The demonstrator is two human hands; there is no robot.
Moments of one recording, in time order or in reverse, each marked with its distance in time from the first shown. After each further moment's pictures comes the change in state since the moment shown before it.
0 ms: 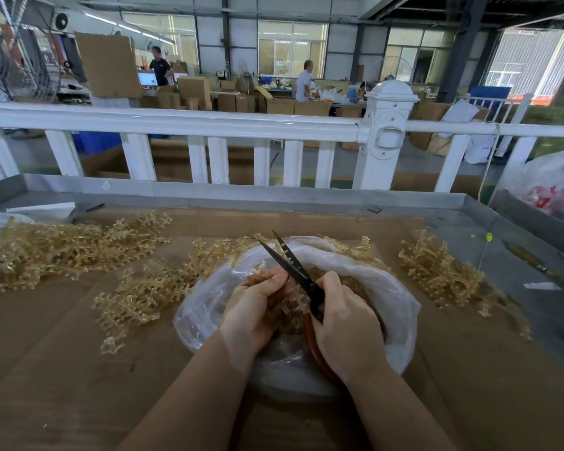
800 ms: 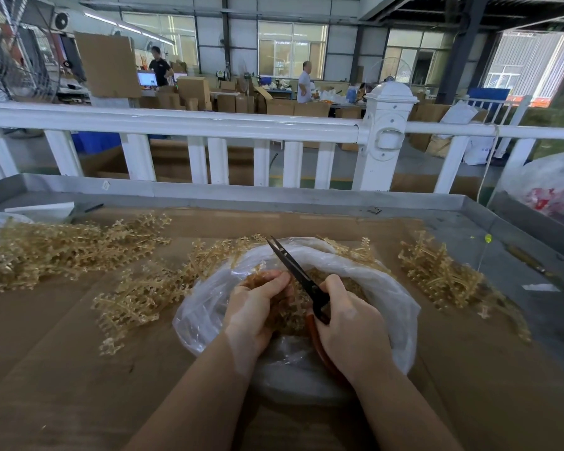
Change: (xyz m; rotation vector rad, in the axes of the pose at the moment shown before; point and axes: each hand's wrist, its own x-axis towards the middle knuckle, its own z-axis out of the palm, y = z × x) left_hand -0.008 0.000 0.006 0.045 0.055 0.092; right_hand 0.001 0.005 -0.005 -0.001 -0.017 0.014
